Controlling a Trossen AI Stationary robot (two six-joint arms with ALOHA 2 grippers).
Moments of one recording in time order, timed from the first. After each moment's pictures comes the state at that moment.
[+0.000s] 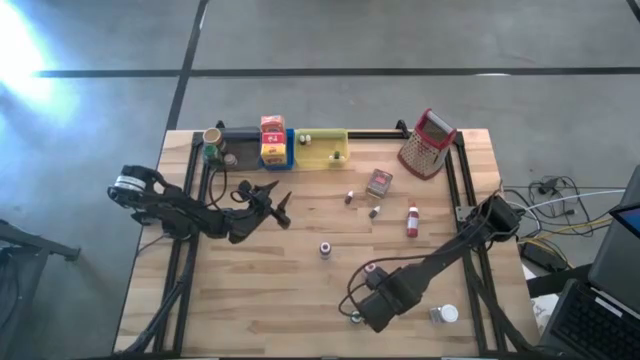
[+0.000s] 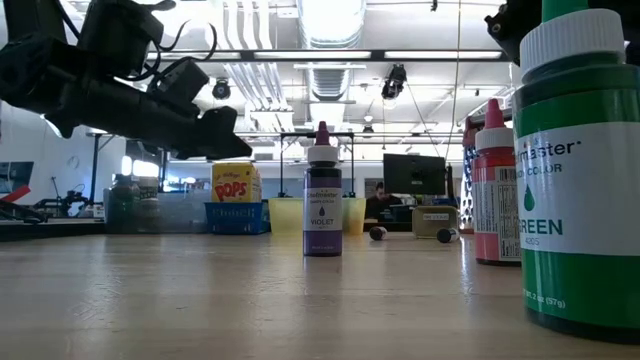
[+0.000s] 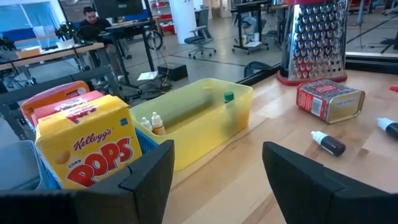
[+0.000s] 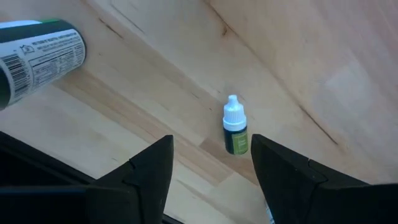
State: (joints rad) left arm -0.15 1.53 0.31 1.05 -1.03 -0.08; right arm 0.60 1.94 1.47 -1.09 -0.16 1.49
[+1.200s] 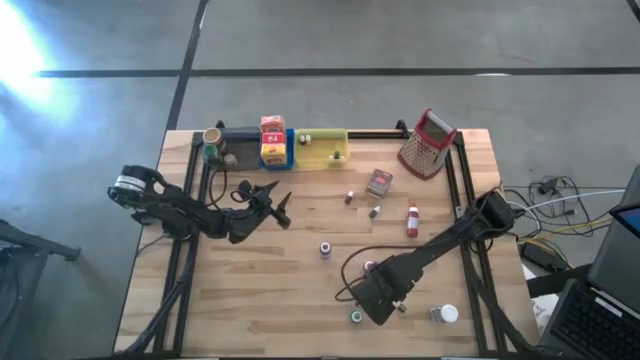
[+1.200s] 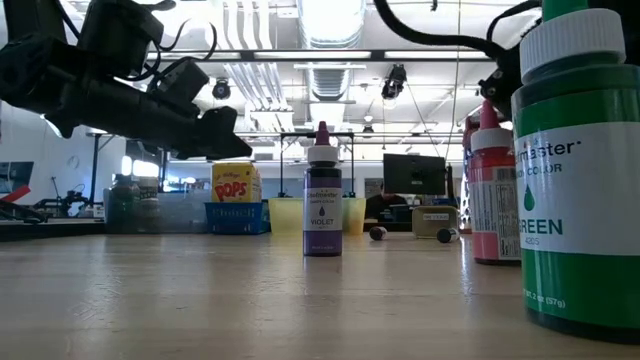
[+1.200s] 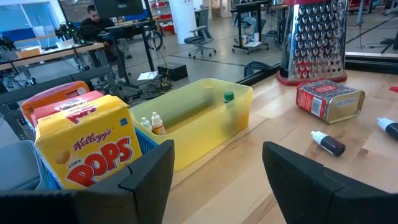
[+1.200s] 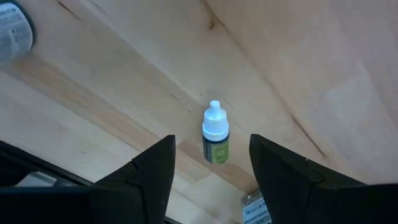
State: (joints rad) left arm -0.15 1.53 0.31 1.05 -1.03 -0.08; right arm 0.52 1.94 1.36 -1.02 -0.31 1.32
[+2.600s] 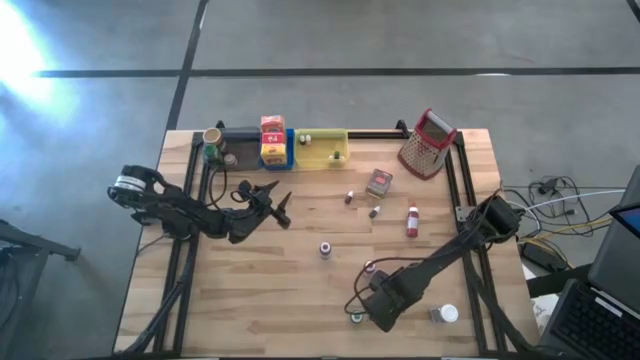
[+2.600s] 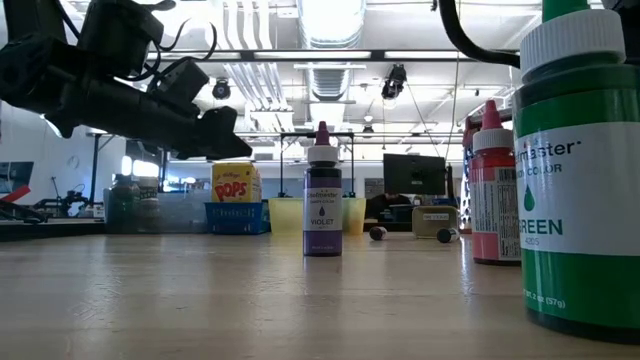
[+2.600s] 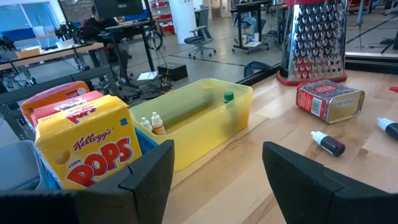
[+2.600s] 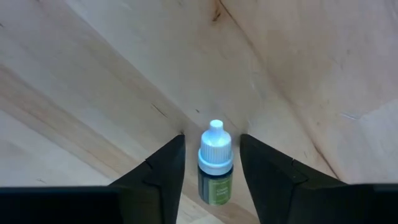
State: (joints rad) left arm -0.15 1.53 0.31 1.05 -1.03 -0.08; right arm 0.61 1.94 1.22 -0.83 -0.21 1.37
